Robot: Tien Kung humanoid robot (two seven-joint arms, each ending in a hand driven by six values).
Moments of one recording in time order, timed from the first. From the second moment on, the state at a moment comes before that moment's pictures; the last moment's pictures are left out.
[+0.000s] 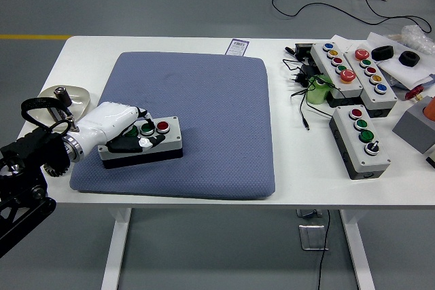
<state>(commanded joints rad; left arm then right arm) -0.44 0.54 -0.89 -1.47 2.05 -0.09 0.13 0.15 -0.04 1.54 0.18 -2.27 -0.13 -0.22</state>
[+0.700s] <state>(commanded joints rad) -0.43 0.55 -0.93 -1.49 2.03 -0.08 0.12 0.15 -0.04 1.53 0.18 -2.27 -0.13 -0.22</state>
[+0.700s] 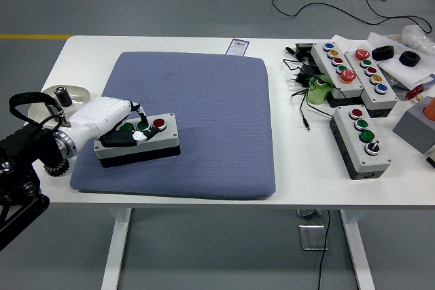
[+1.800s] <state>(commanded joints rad) -0.47 0.54 -0.88 -1.51 2.02 0.01 0.10 0.15 -0.04 1.52 0.18 -2.26 -0.12 -0.22</state>
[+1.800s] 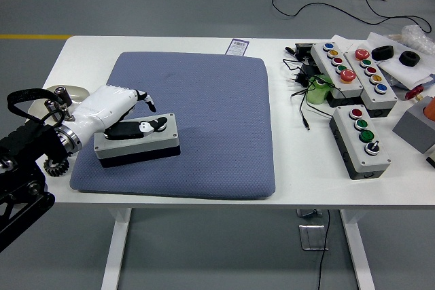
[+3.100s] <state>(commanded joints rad) -0.43 0.50 -1.02 -1.54 2.02 0.03 0.17 0.14 -0.04 1.53 0.18 -2.27 -0.12 -0.22</state>
